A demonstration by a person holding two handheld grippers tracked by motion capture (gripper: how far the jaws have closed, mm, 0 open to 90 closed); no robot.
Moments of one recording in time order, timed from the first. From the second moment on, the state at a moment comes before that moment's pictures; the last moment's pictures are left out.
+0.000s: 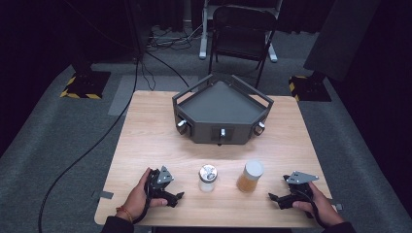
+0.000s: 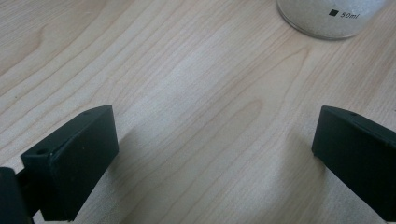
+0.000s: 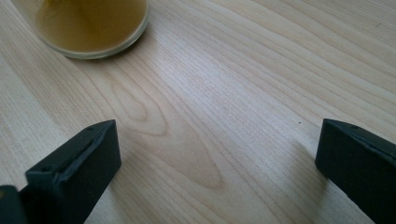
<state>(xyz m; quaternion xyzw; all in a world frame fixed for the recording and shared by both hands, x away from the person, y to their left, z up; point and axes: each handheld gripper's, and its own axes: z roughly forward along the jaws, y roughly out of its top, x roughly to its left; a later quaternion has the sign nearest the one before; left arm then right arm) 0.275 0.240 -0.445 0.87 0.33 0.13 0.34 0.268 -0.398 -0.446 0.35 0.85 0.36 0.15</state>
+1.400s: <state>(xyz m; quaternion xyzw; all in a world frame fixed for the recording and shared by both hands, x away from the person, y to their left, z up) 0.255 0.244 -0.436 0.85 0.33 0.17 0.39 0.269 -0.398 -0.446 0.35 0.85 0.36 0.15</state>
